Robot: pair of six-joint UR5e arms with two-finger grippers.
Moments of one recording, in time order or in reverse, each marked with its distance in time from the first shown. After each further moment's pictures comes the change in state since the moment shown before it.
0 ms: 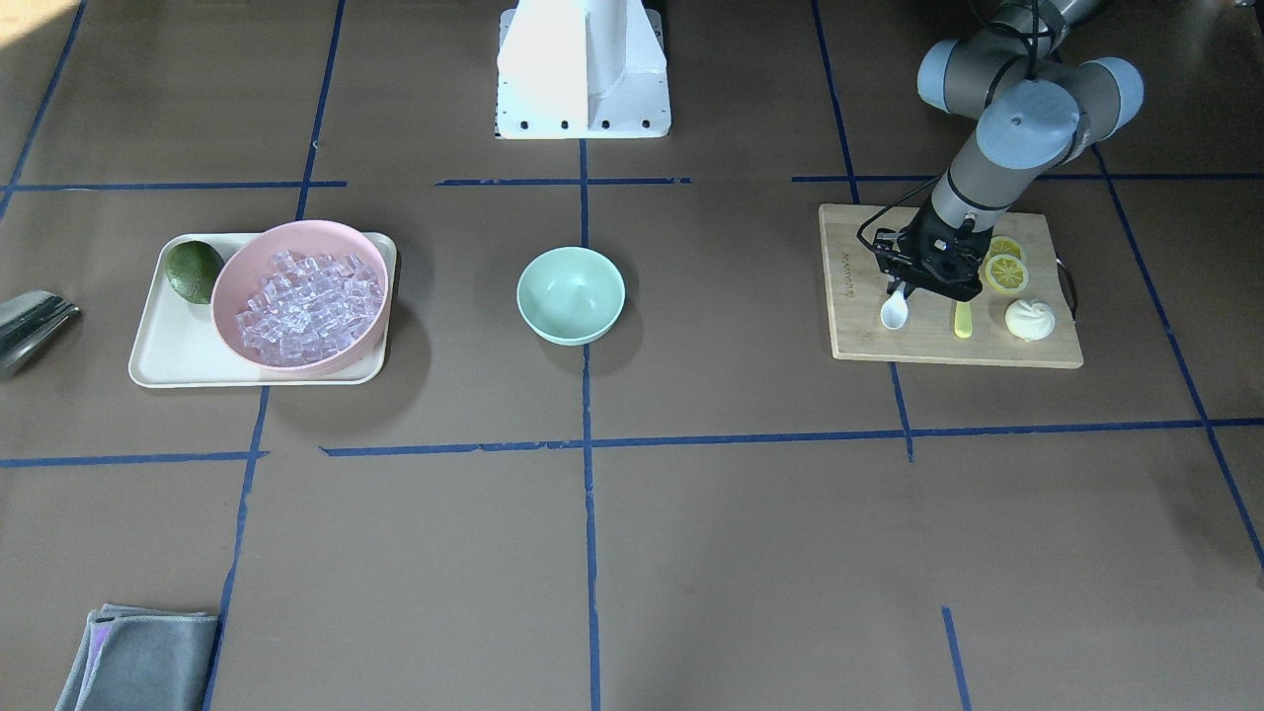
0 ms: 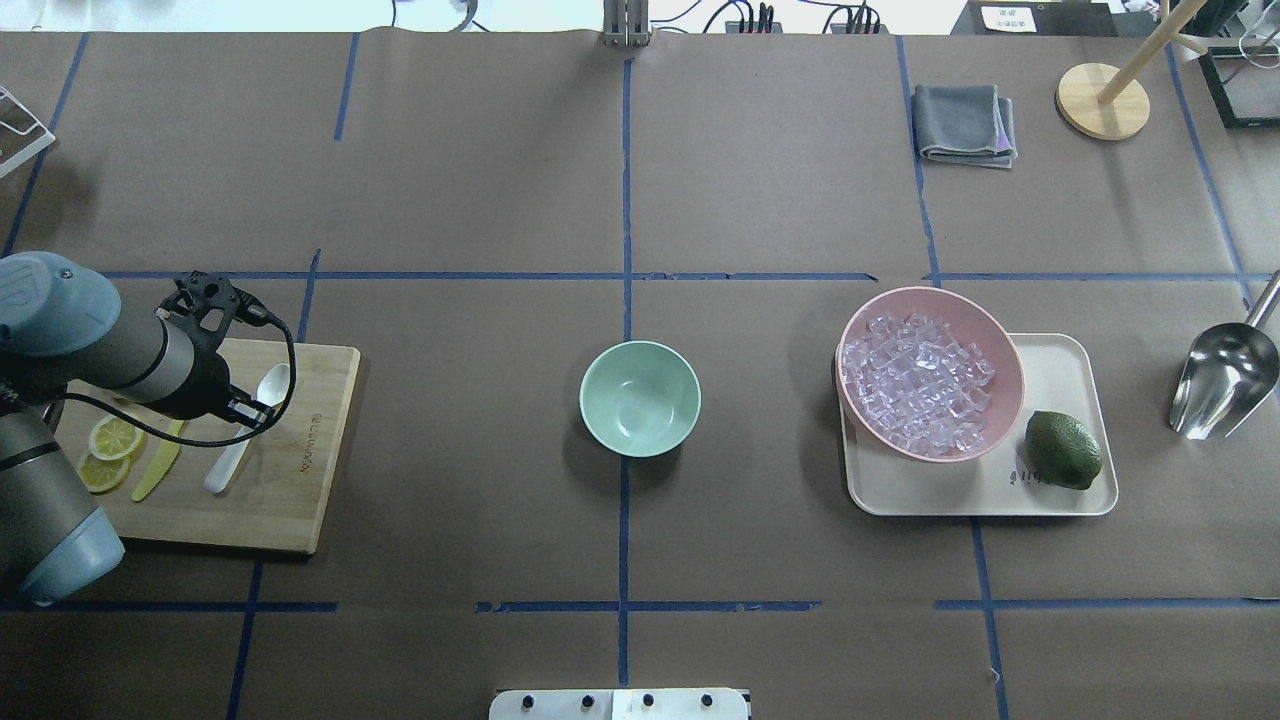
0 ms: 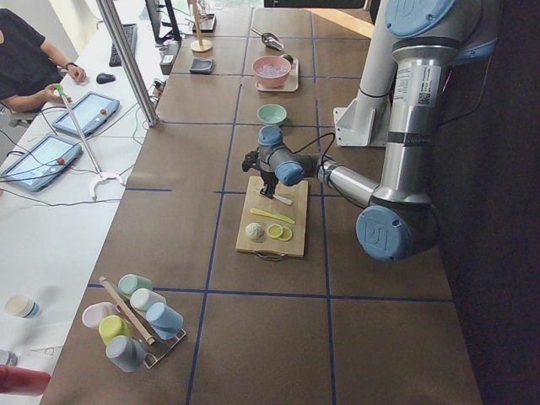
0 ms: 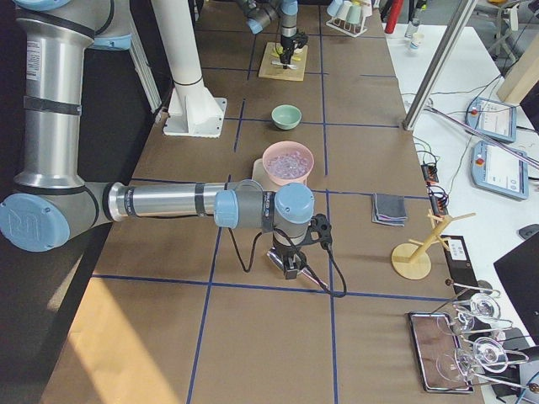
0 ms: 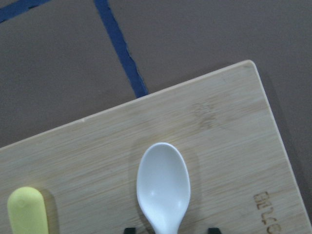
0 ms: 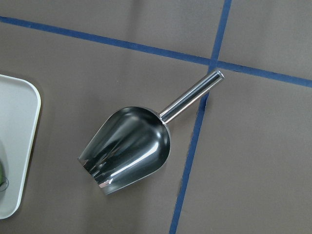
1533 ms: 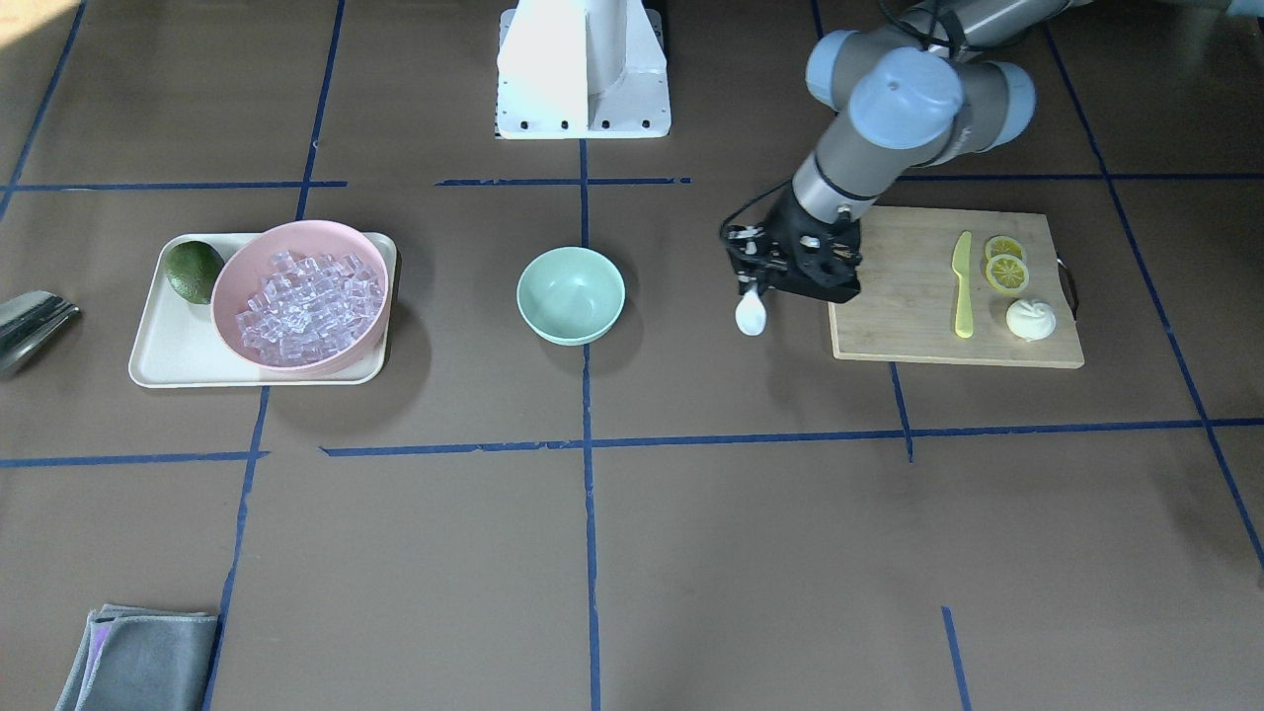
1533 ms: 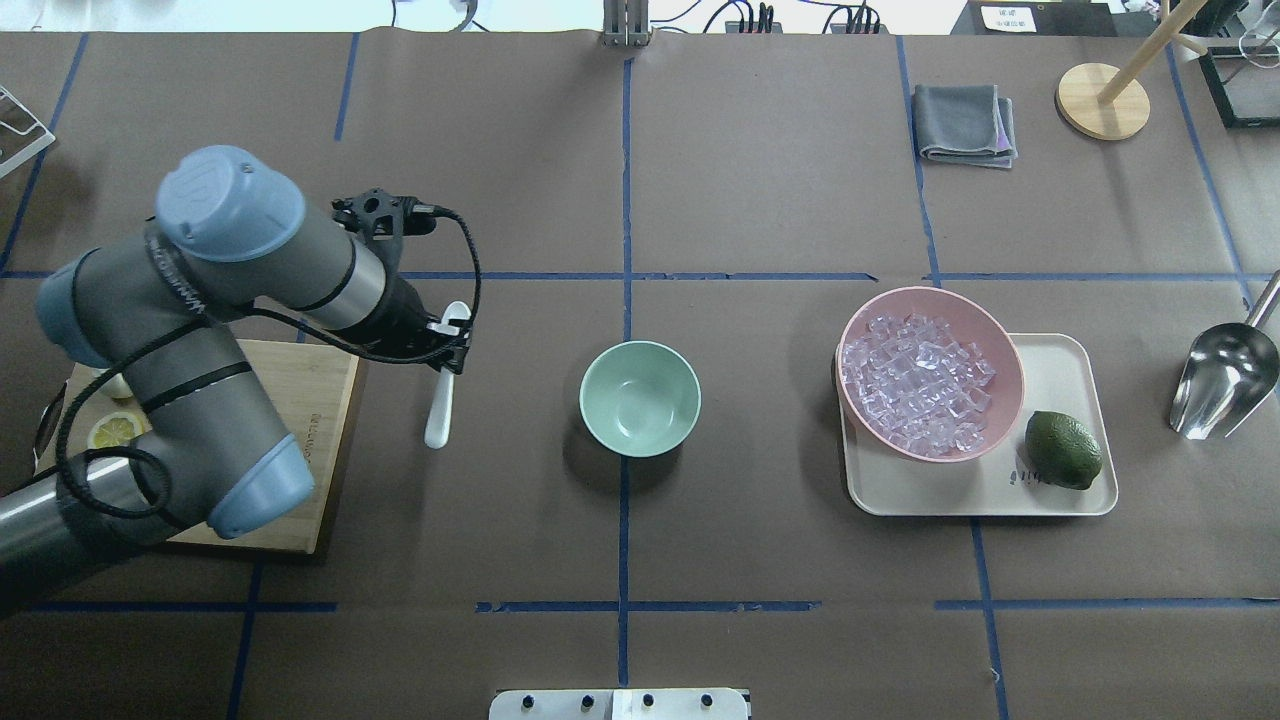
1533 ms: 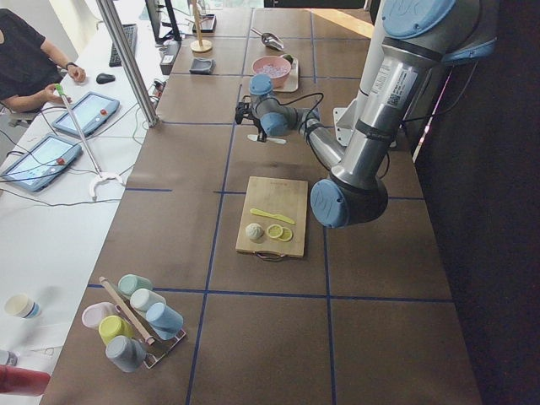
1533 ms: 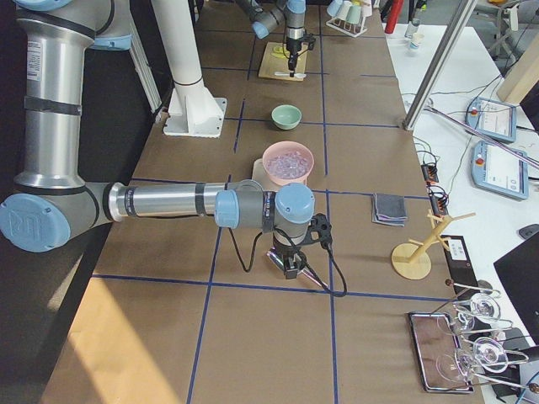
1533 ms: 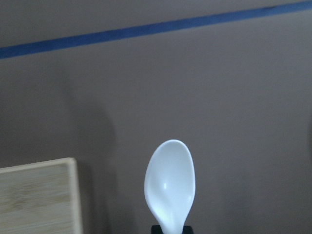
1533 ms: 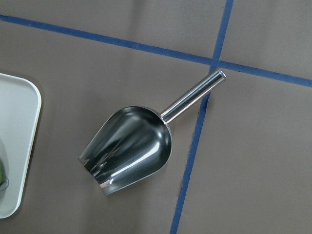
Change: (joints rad) left arm 0.043 -0.430 0.067 0.105 -0.076 -0.481; right arm -0.003 0.000 0.001 0.002 0.000 -0.001
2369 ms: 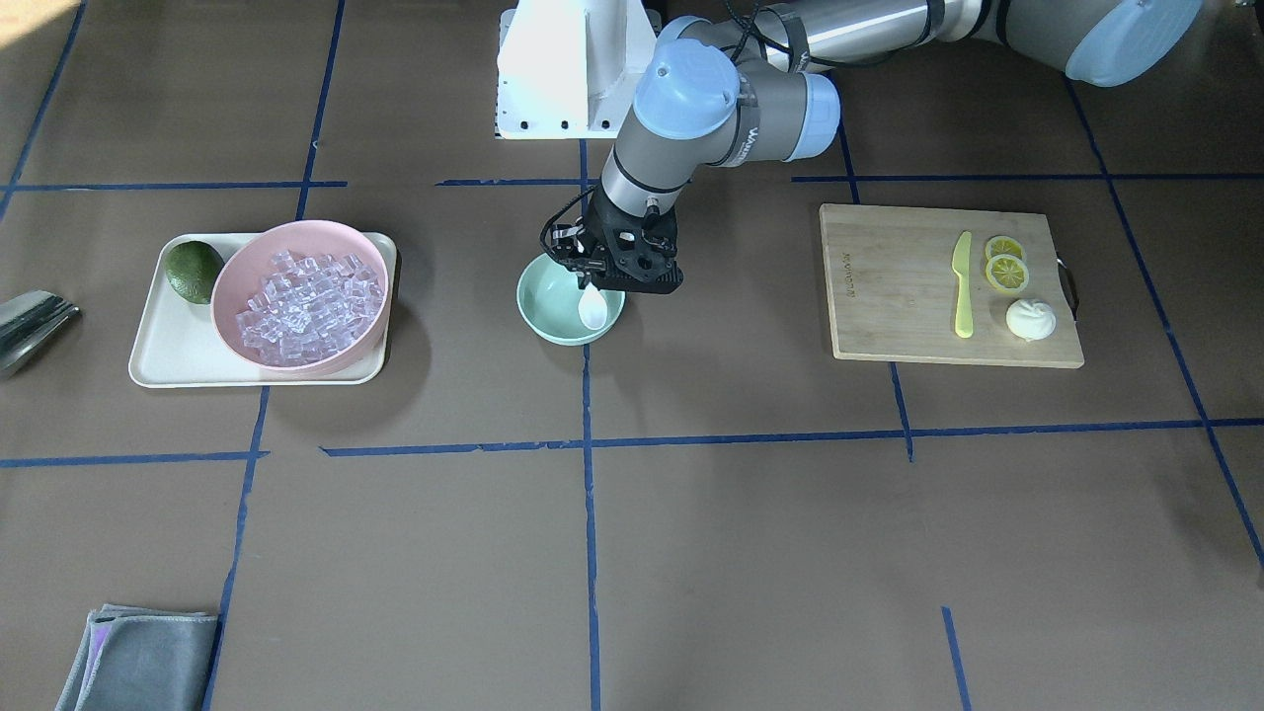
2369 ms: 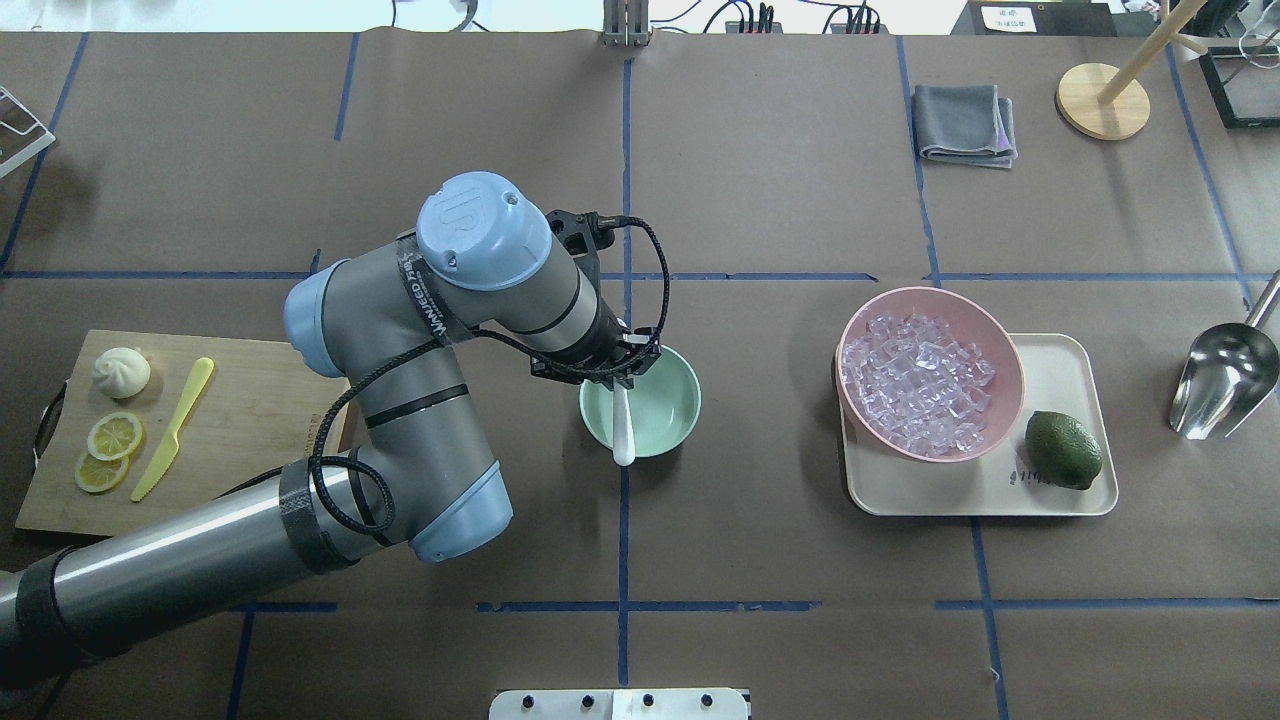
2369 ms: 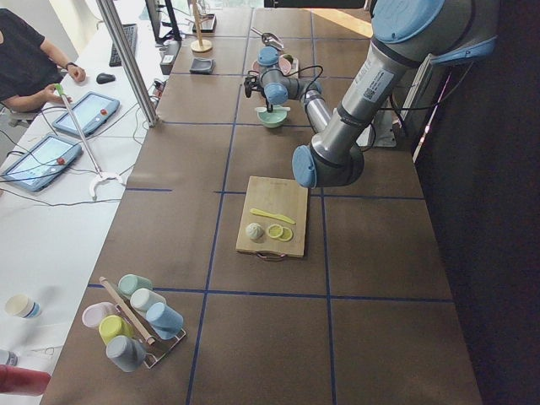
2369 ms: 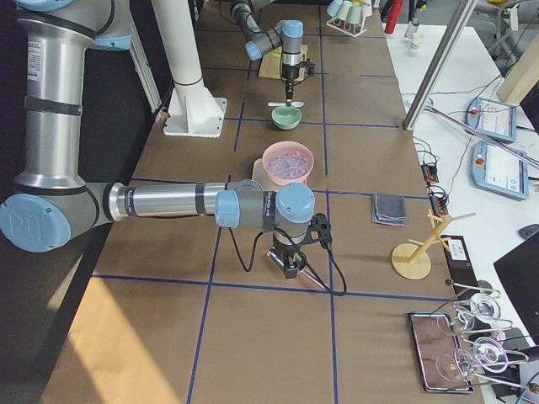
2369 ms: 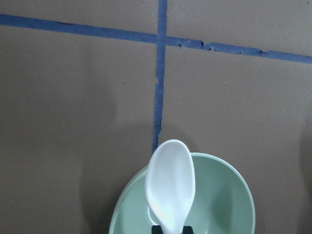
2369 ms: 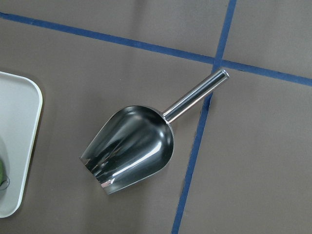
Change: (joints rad) left arm 0.124 -0.261 0.171 0.011 0.093 -0.251; right arm -0.007 0.000 0.000 0.000 0.001 0.002
